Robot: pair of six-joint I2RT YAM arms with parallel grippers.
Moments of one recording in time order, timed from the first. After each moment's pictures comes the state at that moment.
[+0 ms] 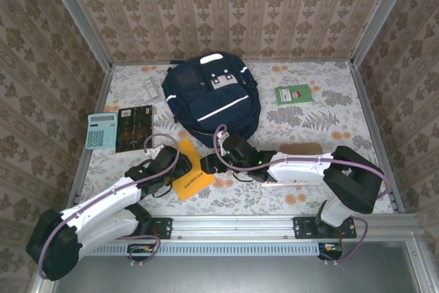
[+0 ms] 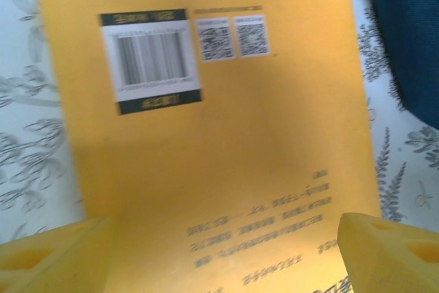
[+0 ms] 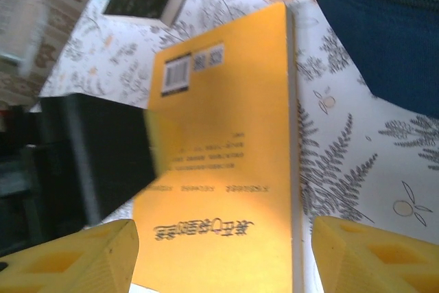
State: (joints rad) left arm -0.73 0.88 0.40 -0.53 -0.23 -1.10; right arm 0.96 1.60 0.80 0.17 -0.08 0.65
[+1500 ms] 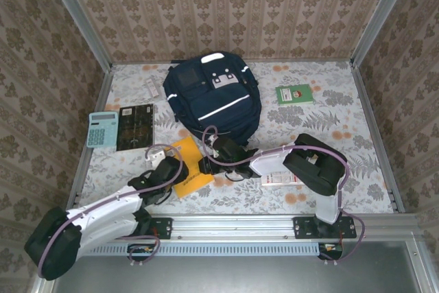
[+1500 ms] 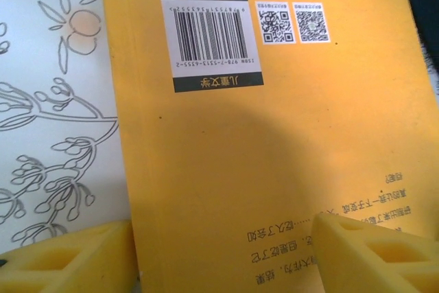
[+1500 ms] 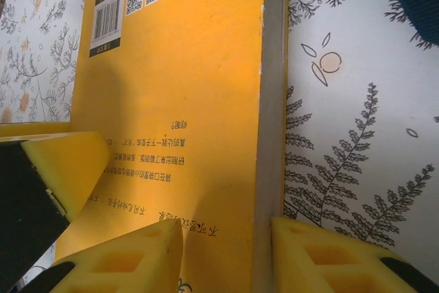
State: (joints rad) left arm -0.78 0.89 0.20 -0.22 -0.33 -1.02; right arm 0.94 1.89 0.89 0.28 -0.19 0.71
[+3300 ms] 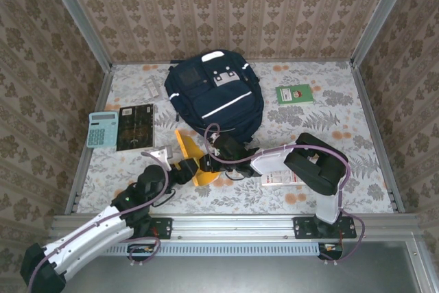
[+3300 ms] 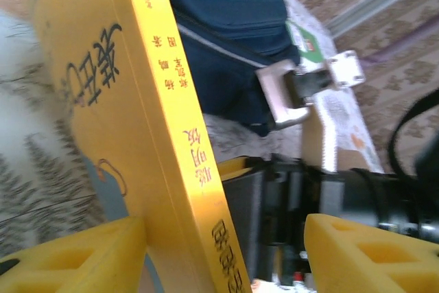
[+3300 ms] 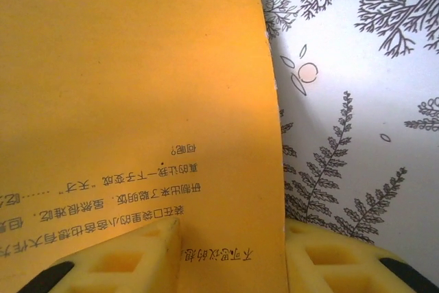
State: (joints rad) left arm -0.86 0.41 0.12 -0.10 -0.13 -0.93; right arm 0.92 1.88 0.89 0.28 -0.19 0.76
